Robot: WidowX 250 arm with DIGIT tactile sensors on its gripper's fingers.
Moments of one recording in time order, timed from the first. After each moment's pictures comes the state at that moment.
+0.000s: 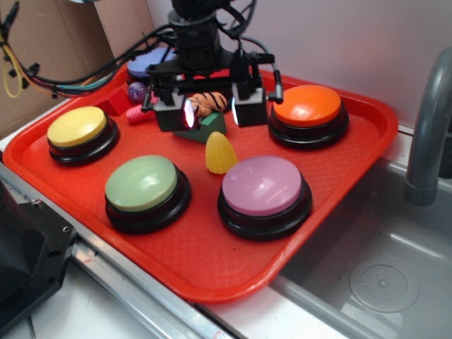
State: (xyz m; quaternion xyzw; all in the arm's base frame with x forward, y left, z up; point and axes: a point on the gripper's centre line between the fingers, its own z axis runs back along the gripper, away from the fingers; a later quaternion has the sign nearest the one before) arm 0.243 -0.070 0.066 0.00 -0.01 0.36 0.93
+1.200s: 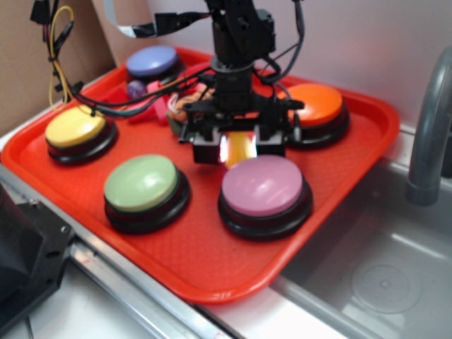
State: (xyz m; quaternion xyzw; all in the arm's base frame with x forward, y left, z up) arm 0.254 -0.082 0.022 0.02 0.01 0.36 0.93
